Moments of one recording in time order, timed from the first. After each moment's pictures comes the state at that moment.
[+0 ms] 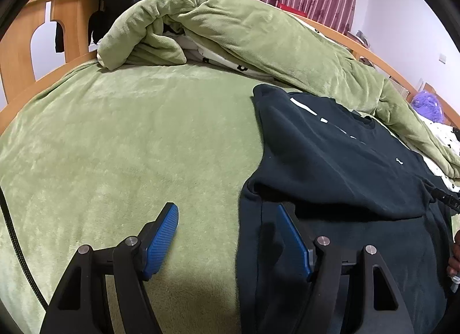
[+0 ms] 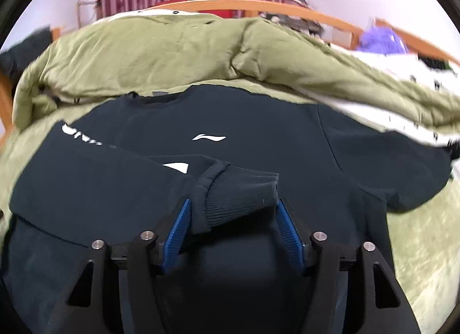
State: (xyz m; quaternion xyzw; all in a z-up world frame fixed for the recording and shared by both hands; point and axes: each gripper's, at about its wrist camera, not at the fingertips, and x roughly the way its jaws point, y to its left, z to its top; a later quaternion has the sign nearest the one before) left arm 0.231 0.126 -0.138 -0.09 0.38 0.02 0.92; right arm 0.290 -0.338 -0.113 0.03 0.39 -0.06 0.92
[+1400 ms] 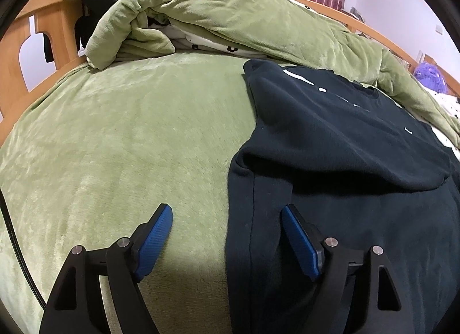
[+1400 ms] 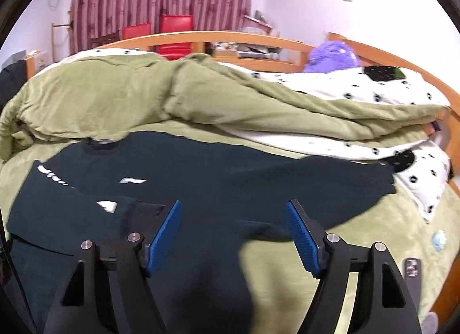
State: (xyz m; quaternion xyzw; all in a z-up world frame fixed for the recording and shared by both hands) left arm 0.236 0.103 -0.159 -0.03 0.41 0.03 0.91; right arm 0.234 -0.470 -0.022 0.01 0.34 -0.15 0.93
